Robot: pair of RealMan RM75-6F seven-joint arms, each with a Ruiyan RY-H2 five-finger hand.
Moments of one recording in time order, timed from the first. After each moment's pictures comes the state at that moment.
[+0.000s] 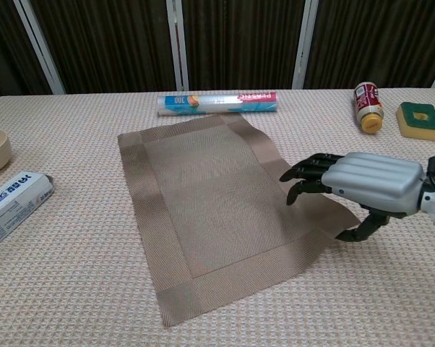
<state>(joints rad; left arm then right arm) -0.29 -1.05 -0.12 -1.90 1.16 1.37 0.34 0.67 -1.58 -0.05 -1.14 -1.73 1.05 0.04</state>
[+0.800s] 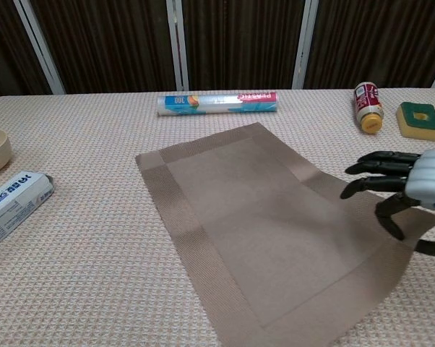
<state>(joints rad) -0.28 -1.05 -0.10 -1.91 1.18 1.35 0.33 0.58 -1.36 -0.20 -1.17 -1.91 1.29 0.02</state>
